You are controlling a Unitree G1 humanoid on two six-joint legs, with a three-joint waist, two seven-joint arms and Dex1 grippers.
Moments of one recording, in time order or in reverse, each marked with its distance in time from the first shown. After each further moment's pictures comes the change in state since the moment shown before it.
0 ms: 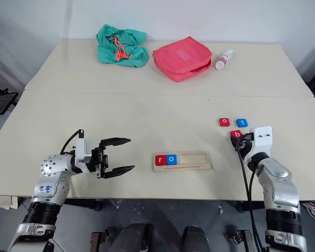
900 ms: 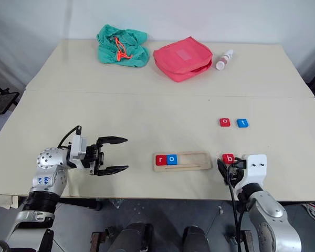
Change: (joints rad) left arm -0.101 0.033 0.011 0.184 -0.016 -0.068 -0.157; right arm 0.386 0.171 0.012 -0.530 0.083 0.193 -0.158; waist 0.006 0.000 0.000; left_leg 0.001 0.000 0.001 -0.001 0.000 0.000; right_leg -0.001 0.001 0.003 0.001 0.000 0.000
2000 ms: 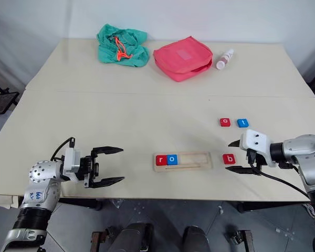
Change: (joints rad) left arm 0.181 0.022 0.033 -0.171 -0.023 0.013 0.037; right arm -0.589 -0.699 0.342 0.772 -0.240 -0.539 1.109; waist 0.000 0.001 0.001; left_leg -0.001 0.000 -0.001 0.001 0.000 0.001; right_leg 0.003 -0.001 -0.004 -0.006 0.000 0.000
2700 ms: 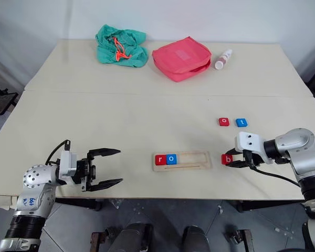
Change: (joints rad) left arm 0.063 0.023 0.016 -0.101 -0.009 0.036 0.057; right arm -0.132 0.041 0.082 0.158 -0.085 -0.085 0.088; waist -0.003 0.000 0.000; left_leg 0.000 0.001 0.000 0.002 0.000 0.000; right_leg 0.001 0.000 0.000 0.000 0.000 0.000
